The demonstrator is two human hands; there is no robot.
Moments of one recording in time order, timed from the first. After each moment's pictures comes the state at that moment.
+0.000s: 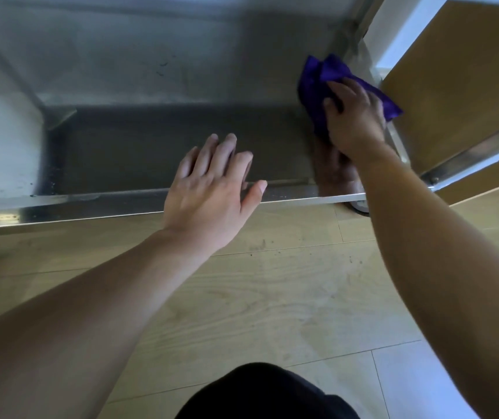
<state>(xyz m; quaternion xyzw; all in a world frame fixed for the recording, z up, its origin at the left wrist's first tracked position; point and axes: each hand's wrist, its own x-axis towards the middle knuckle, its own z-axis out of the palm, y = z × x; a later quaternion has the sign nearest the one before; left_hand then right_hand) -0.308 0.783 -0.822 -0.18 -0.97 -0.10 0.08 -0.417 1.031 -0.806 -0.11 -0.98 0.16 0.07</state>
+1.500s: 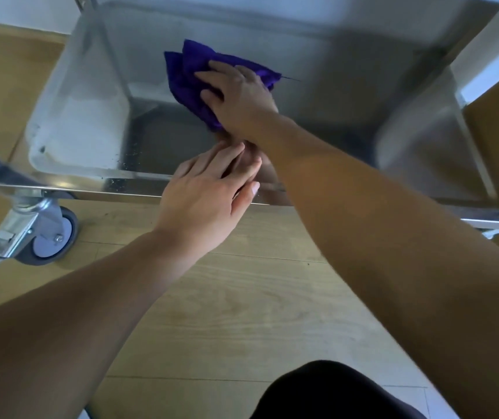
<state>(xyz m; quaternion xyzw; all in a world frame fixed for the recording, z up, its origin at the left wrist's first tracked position) -0.294 0.667 -0.825 -0.15 -0.98 -0.10 0.11 -0.456 0.750 -0.809 0.22 -0.96 0.16 -0.01</state>
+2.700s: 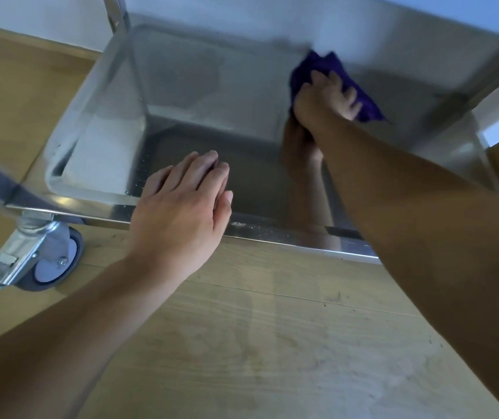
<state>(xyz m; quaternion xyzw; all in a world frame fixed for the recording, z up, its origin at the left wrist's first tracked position) -0.305 0.617 -0.827 -0.05 -0.98 -0.09 0.16 -0.539 0.790 -0.809 -0.12 -0.98 0.15 0.04</state>
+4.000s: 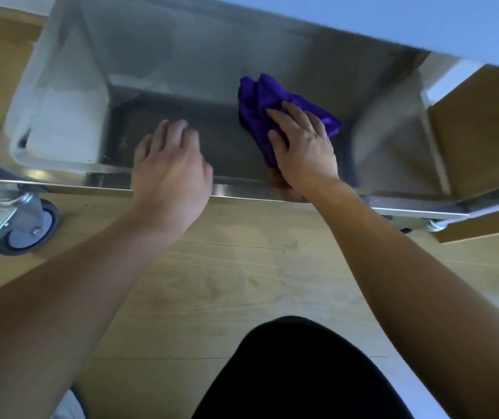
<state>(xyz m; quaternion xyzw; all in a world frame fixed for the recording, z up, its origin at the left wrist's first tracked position) -0.304 0.669 -0.801 -0.01 -0.99 -0.11 0.09 -0.377 0.872 -0.811 0.08 -0.99 0.14 0.06</state>
